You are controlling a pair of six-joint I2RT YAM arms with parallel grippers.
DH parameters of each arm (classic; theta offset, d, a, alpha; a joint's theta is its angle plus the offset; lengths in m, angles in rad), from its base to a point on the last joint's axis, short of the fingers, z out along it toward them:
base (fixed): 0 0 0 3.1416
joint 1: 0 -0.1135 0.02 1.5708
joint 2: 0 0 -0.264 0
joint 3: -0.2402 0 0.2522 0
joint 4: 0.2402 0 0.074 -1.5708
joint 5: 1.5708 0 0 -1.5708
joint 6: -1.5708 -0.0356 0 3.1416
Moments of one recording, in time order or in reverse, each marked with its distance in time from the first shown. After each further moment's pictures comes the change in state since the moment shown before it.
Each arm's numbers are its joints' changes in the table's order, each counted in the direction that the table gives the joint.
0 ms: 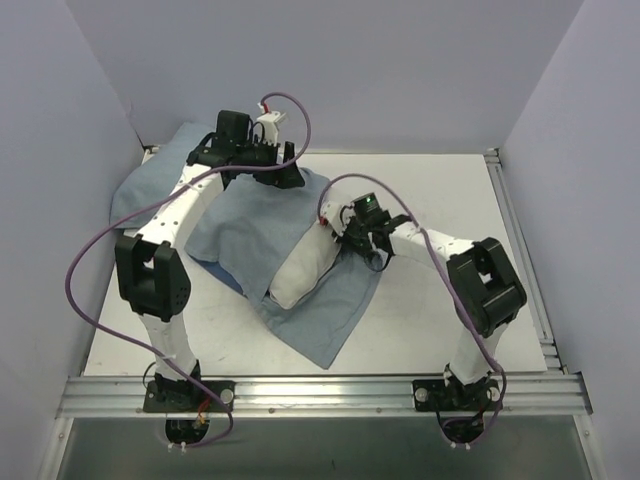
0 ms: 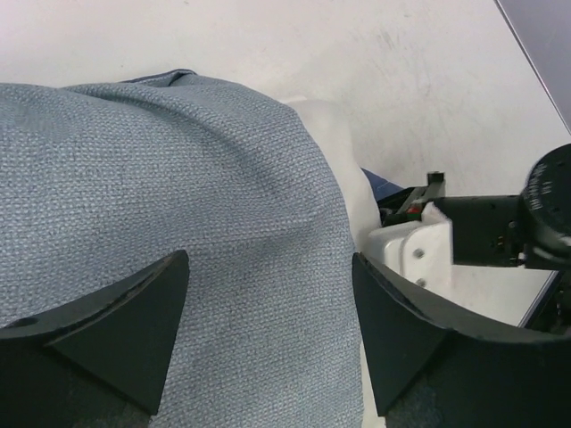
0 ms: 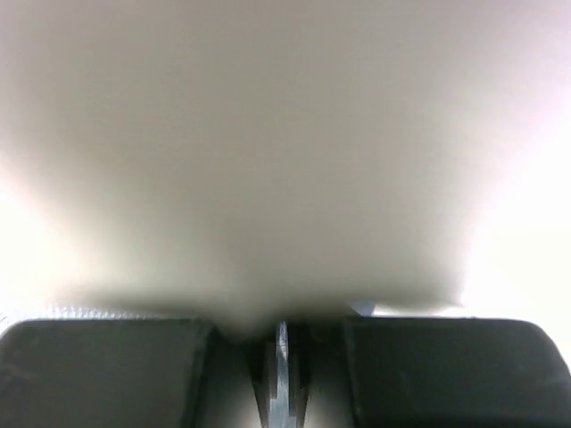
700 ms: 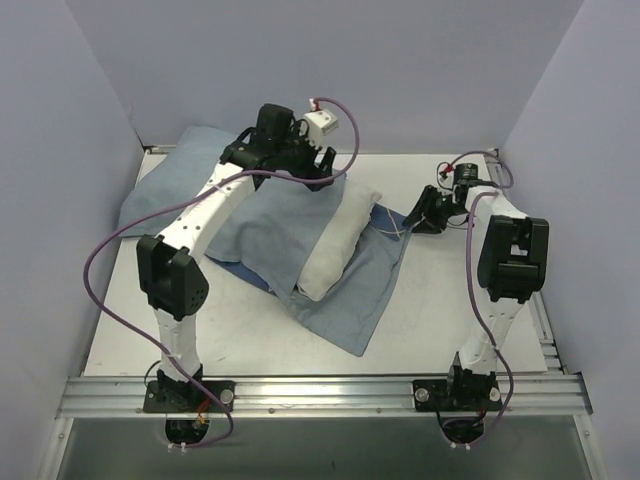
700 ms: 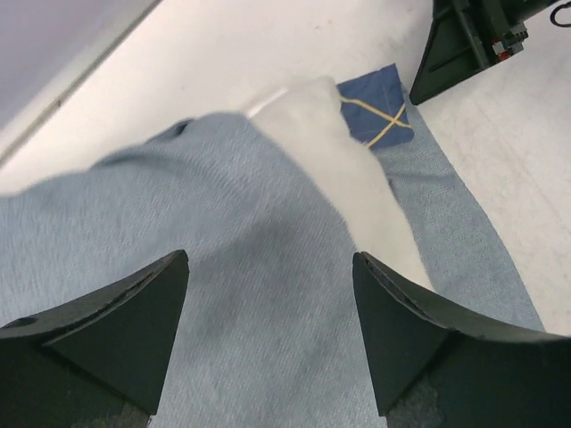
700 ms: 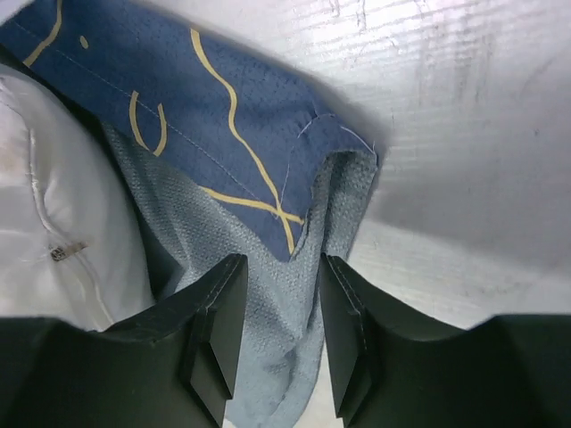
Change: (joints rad) left arm 0.165 0.056 -0.151 0.032 -0.173 -0.233; right arm 0.632 0.203 -0.303 0.343 -0.386 -0.977
